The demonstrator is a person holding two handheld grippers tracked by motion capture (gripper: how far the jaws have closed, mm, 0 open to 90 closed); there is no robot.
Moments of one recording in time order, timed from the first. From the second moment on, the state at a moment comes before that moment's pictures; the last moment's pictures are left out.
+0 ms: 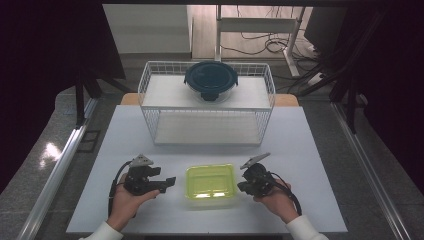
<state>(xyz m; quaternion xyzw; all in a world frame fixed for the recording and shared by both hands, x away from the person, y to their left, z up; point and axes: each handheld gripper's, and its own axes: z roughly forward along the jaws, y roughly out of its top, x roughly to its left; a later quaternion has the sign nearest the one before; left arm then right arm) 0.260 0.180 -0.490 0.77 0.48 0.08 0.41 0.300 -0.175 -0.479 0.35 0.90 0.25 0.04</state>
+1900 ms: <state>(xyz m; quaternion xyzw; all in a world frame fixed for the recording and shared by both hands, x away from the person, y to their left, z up) 0.266 0.162 -0.490 0.74 0.50 -0.04 0.45 0.284 -0.201 -0.472 0.46 0.79 0.41 -0.03</state>
